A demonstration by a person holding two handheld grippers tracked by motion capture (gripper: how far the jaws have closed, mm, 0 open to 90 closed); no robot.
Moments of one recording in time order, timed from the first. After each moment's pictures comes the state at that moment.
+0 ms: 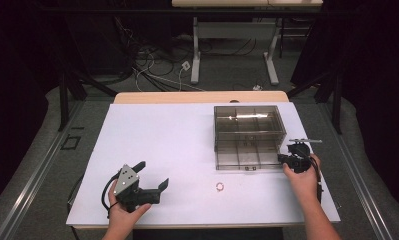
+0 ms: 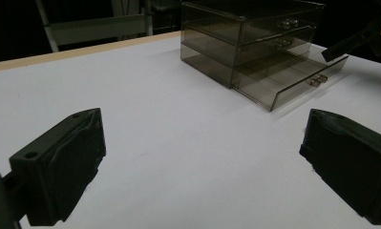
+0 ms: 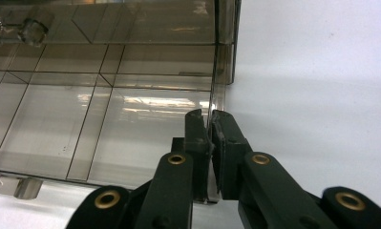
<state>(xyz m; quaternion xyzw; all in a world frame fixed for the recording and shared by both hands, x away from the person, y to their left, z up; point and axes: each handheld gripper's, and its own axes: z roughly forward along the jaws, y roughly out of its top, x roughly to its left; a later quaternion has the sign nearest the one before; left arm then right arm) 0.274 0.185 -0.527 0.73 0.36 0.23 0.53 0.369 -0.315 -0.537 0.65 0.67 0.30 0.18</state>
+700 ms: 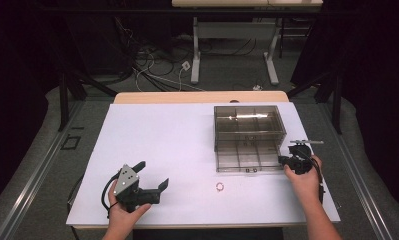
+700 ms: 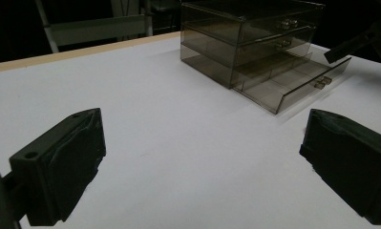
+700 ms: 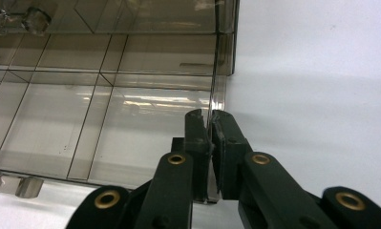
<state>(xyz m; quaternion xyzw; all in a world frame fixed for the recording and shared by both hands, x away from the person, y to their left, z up) 0.274 0.185 -0.526 0.73 0.36 0.23 0.53 0.365 -0.318 -0.538 0.65 0.68 0.31 0.18</state>
